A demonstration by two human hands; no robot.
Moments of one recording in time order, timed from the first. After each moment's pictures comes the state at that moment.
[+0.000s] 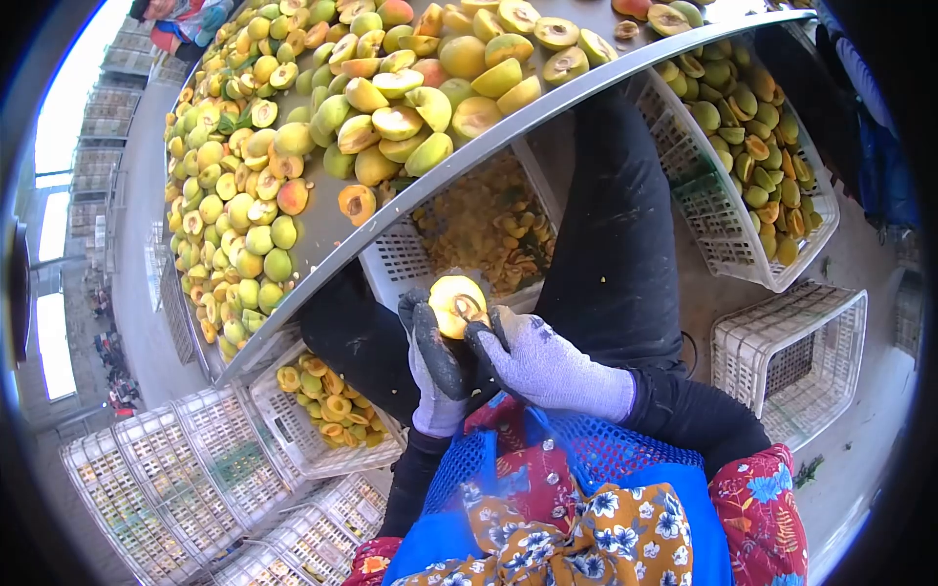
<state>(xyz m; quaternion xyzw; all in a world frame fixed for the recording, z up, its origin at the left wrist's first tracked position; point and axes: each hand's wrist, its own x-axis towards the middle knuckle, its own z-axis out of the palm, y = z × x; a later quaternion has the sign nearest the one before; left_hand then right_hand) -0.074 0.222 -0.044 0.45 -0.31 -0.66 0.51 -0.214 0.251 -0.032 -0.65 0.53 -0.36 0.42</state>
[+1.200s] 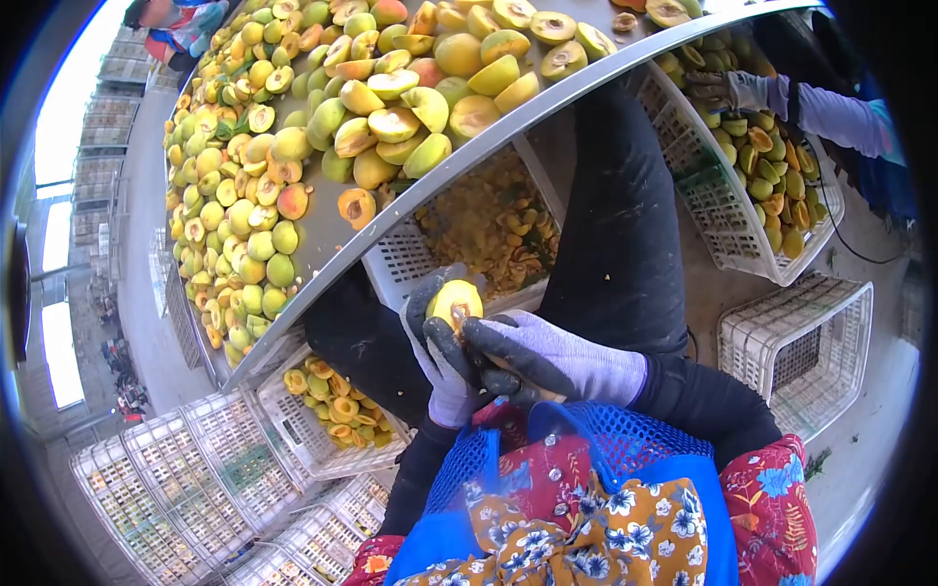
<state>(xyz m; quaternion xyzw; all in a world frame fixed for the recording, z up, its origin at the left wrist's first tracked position) -0.079 0.211 -0.052 0.42 -0.58 -0.47 0.52 -0.234 0.228 -0.002 -0.17 0.30 -0.29 0.89</state>
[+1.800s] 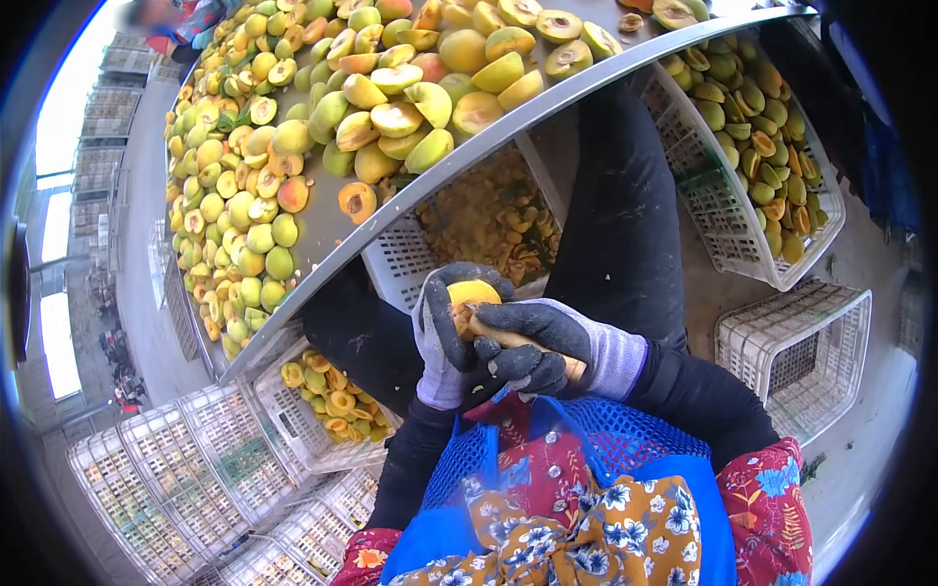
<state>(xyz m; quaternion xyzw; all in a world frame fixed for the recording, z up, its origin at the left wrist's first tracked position) -0.081 0.196 -0.036 0.41 -0.42 -0.69 0.43 -0.242 0.228 -0.051 0.24 -0.01 -0.19 0.95</state>
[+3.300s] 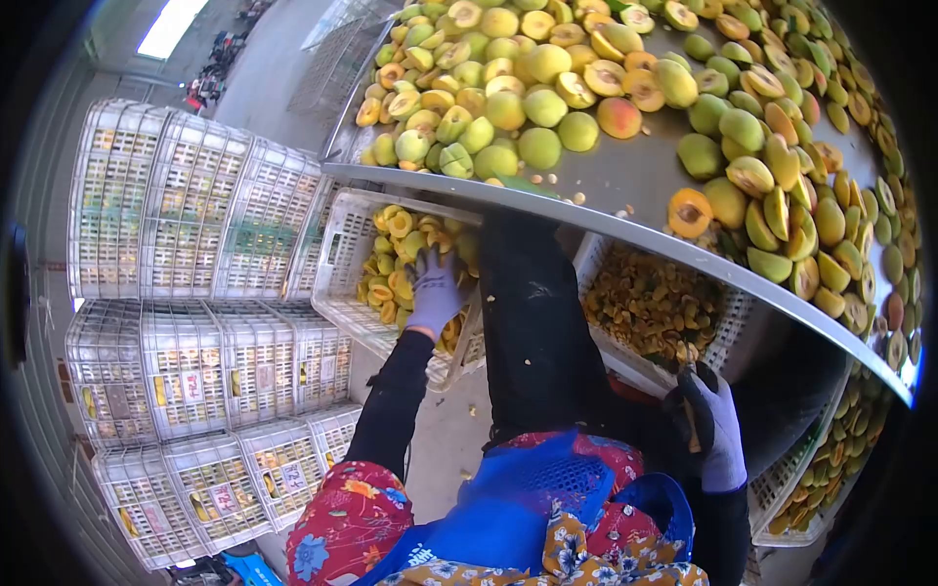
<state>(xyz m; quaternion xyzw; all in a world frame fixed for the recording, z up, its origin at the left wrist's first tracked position) 0.244 0.232 -0.155 0.84 -0.54 0.01 -0.05 -0.212 0.175 -0.046 -0.35 0.54 -0.16 0.74</state>
